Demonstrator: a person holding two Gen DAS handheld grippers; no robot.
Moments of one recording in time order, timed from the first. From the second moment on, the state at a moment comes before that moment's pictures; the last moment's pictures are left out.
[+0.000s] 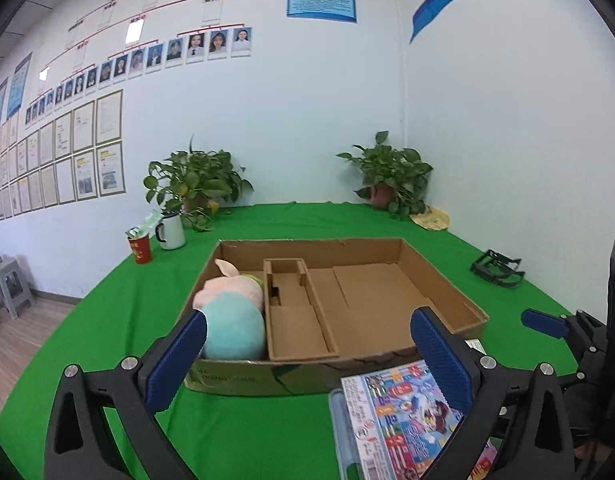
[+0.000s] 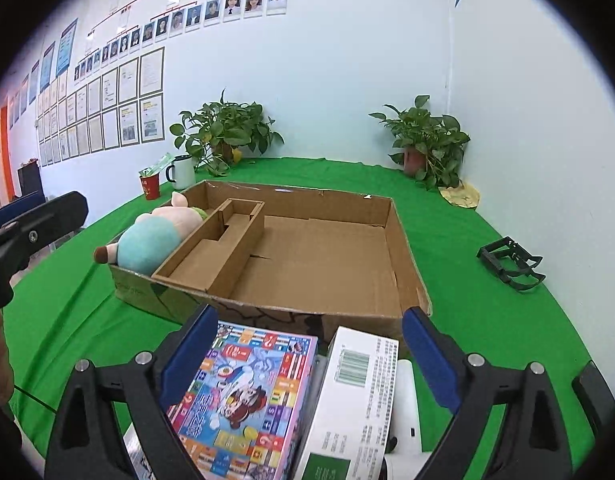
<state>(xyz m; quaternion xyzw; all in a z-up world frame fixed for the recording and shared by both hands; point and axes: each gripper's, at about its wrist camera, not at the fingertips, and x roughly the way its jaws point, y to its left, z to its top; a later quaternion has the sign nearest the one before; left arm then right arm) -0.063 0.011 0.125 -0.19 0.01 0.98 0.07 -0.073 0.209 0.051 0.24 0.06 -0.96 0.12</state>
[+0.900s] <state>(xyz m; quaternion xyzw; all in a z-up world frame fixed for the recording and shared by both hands) -0.099 0.025 0.006 -0.41 -0.11 0.86 0.29 0.016 0.218 -0.006 0.29 0.07 -0.90 0.32</state>
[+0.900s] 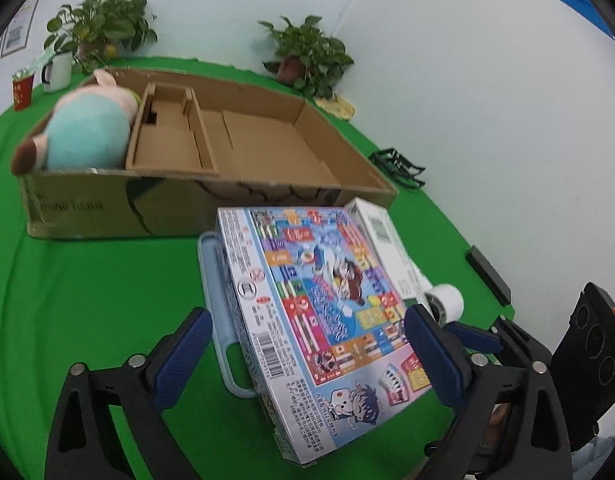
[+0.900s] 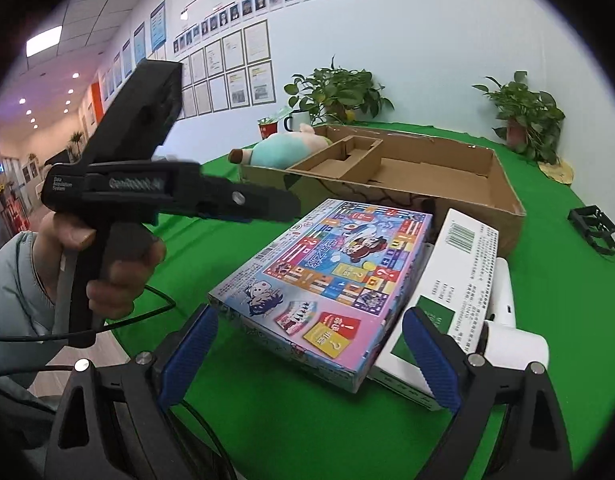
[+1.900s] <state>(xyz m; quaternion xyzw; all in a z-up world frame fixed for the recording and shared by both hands) -0.061 0.028 -0.022 -0.44 -0.09 0.85 0.28 0.029 0.191 -0.034 0.28 0.14 -0.88 0.35</state>
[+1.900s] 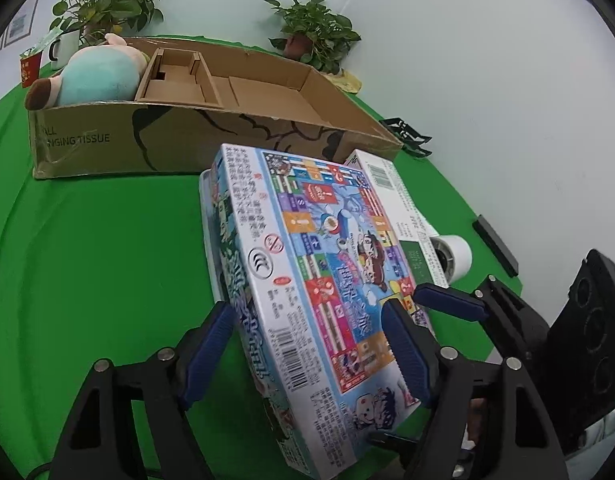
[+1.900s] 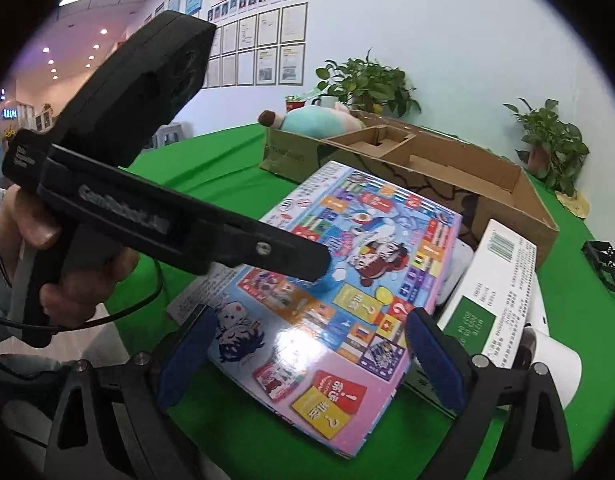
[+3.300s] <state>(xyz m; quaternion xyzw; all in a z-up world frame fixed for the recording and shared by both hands) -0.058 -0.010 -0.034 -0.49 -0.18 0.80 0.29 -0.026 0.231 -0.048 0.49 -0.12 -0.82 0.27</state>
